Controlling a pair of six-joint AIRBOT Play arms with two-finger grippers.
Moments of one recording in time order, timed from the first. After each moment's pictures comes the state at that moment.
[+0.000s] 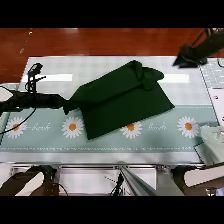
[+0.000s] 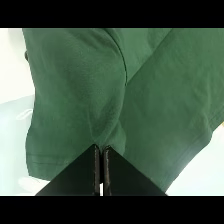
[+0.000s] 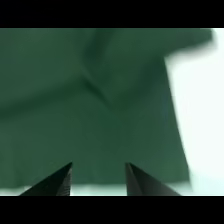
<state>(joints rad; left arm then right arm) 0.06 -1.01 0.78 0.87 -1.03 -1.03 -0.16 -1.66 1.90 -1.17 1.68 1.47</state>
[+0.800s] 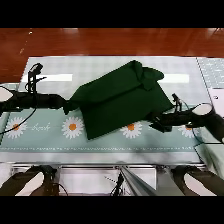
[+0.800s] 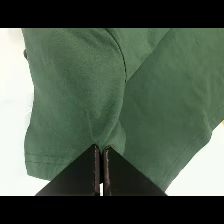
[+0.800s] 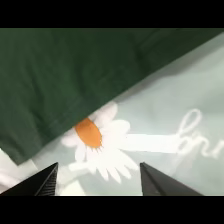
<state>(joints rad) 0.06 -1.01 0.78 0.87 -1.03 -1.03 0.03 -1.09 0.52 -0.70 0.96 1.54</state>
